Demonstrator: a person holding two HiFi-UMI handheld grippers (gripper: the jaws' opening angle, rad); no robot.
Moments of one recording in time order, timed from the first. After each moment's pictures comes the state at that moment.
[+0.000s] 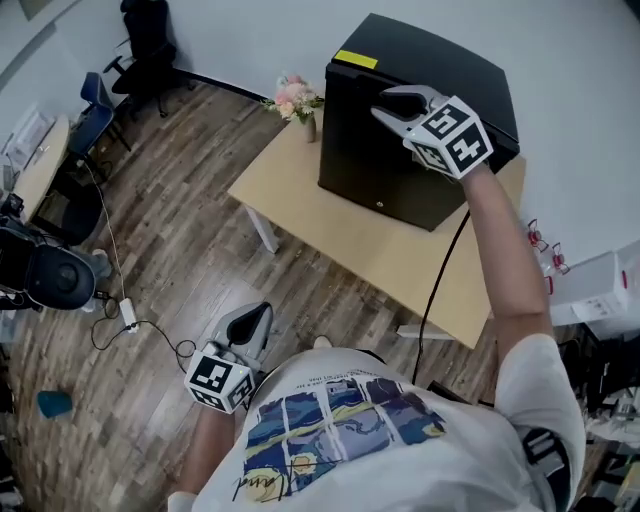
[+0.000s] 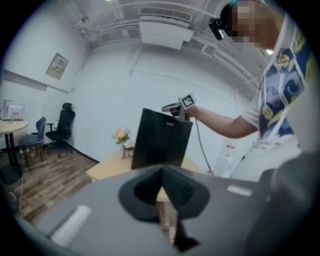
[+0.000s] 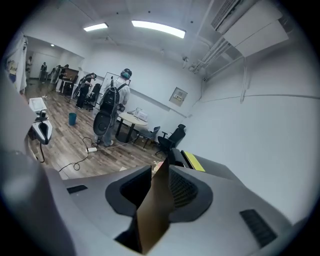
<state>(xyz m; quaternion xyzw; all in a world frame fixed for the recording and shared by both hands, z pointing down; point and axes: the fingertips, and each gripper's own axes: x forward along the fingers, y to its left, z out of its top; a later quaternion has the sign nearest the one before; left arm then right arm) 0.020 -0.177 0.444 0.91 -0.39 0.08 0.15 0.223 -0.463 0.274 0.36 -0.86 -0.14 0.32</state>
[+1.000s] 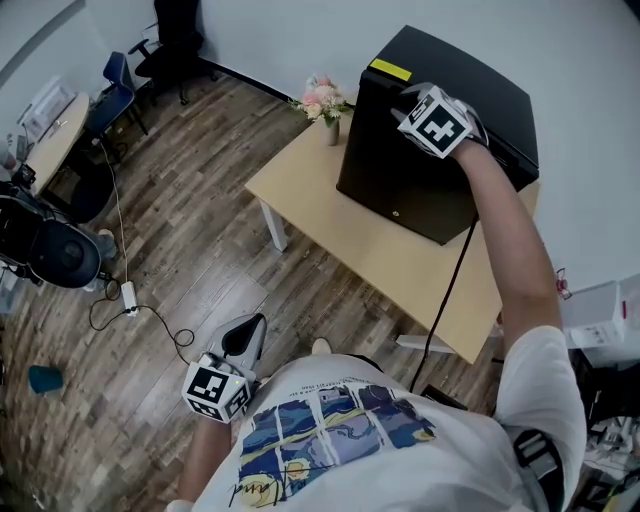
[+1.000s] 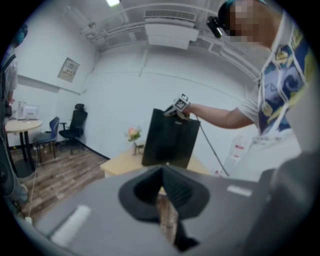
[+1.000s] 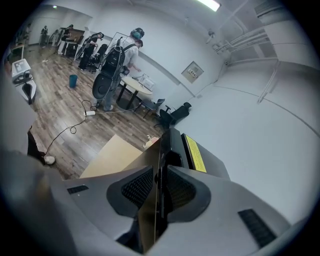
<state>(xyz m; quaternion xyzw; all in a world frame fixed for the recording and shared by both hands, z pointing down) -0.016 -0.152 0.452 0.88 -0.44 0.09 0.17 0.220 -0.529 0.315 0.36 -0.77 -0.18 0.50</state>
